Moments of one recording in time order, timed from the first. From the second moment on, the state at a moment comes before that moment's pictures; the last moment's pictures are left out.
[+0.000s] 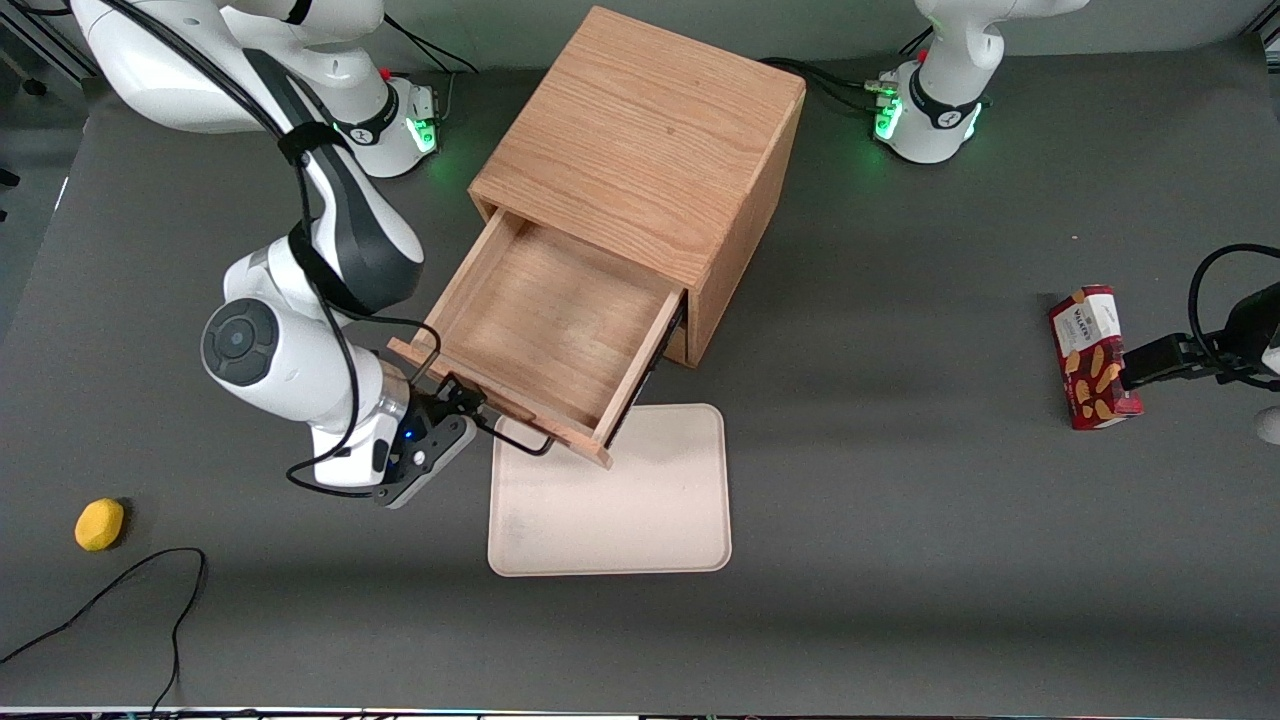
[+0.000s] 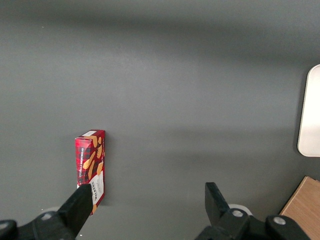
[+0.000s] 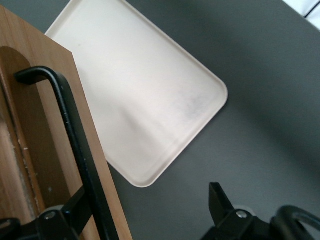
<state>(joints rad) 0.07 0.51 0.32 -1.49 -0.01 2.07 -0.37</state>
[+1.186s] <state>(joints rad) 0.06 0.39 0.25 -1.41 0.08 1.89 -0.41</state>
